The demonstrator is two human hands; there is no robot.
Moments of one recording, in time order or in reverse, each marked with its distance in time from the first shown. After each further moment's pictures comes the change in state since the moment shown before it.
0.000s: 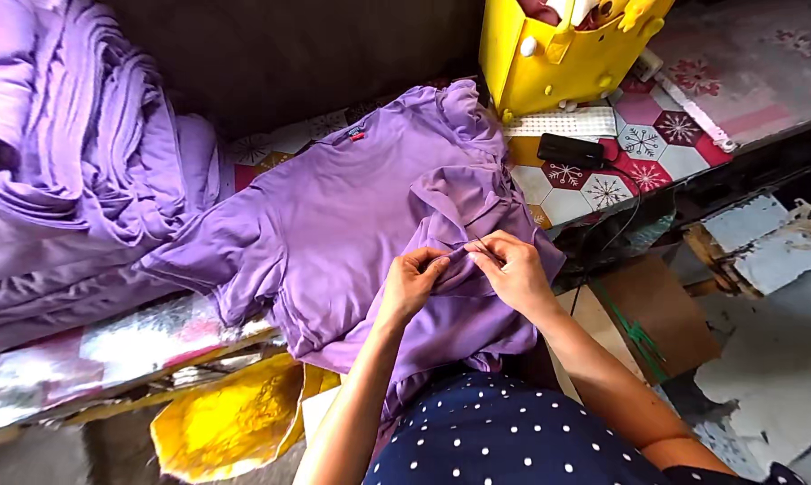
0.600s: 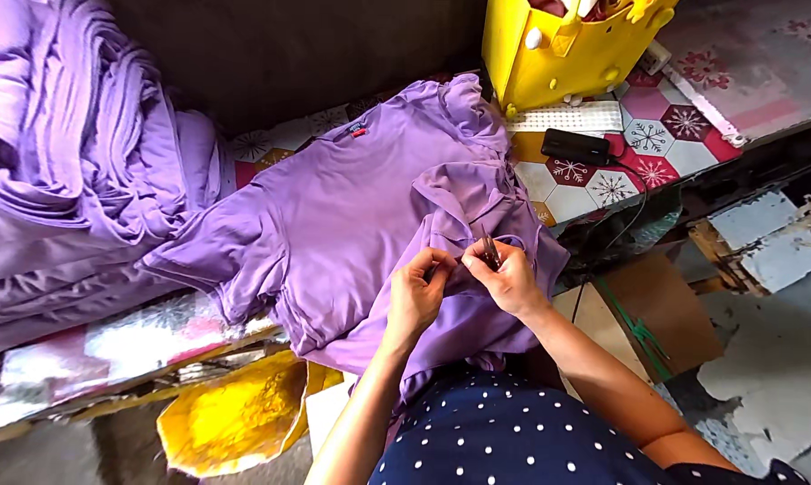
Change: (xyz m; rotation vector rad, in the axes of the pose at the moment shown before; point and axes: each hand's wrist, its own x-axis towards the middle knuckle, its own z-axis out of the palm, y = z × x) left_hand -0.018 0.003 0.011 0.125 0.143 0.259; right_hand -0.003 -0.008 0.016 0.453 -0.072 0.134
